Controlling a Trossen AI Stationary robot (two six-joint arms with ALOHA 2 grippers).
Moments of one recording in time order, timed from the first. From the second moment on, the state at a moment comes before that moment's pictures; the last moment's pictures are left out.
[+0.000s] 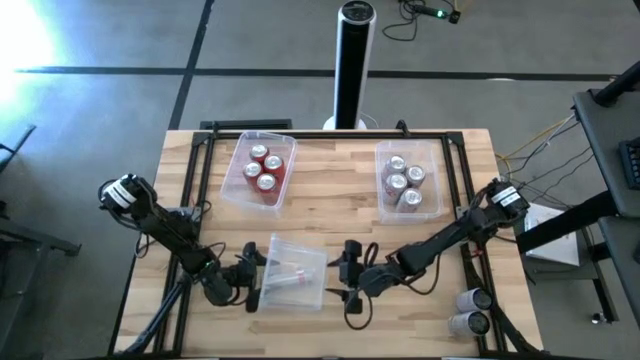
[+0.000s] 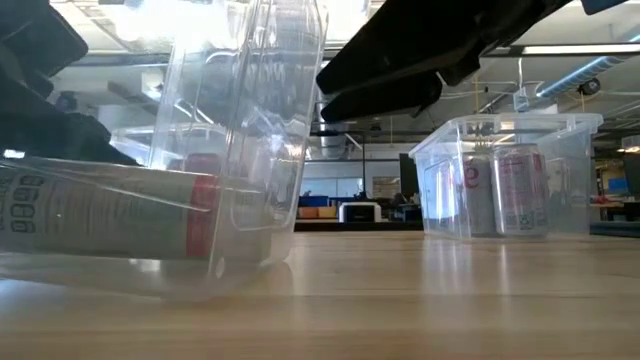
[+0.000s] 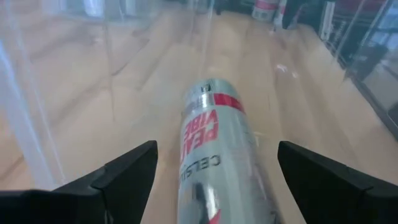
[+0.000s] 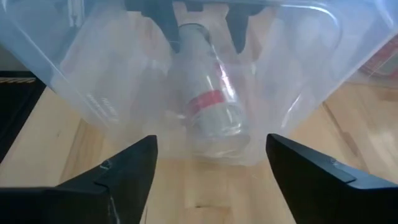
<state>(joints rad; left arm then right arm) -0.82 1.57 0.38 0.64 -0.83 -0.61 0.48 1.84 1.01 0.23 0.42 0.26</state>
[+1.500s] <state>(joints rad) -0.83 1.81 0.61 0.43 -0.80 -0.75 0.48 1.83 1.01 0.18 0.38 0.29</state>
